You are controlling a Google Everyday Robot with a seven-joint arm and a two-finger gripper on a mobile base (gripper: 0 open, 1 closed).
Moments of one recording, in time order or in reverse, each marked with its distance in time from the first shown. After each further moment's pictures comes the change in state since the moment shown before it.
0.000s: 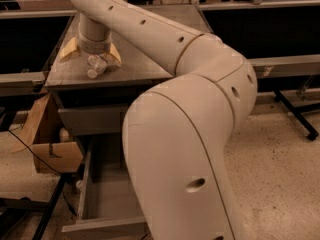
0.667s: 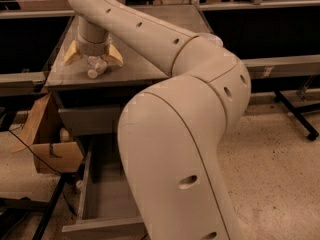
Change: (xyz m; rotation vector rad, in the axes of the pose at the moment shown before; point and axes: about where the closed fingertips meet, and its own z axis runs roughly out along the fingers) arm 0.001 -0.001 0.014 0.010 0.014 0.025
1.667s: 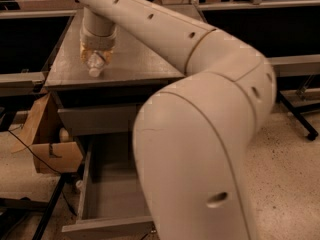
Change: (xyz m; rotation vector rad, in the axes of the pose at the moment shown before) arm 0.004 -0.011 -0.037 0.016 -0.023 -0.001
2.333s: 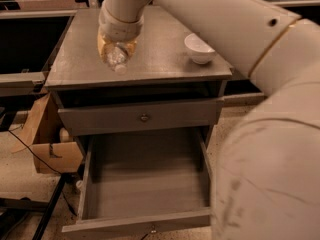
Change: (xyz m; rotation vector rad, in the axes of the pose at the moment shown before) arm 0.058 -0.034 -0.108 -0.029 0.044 -0.191
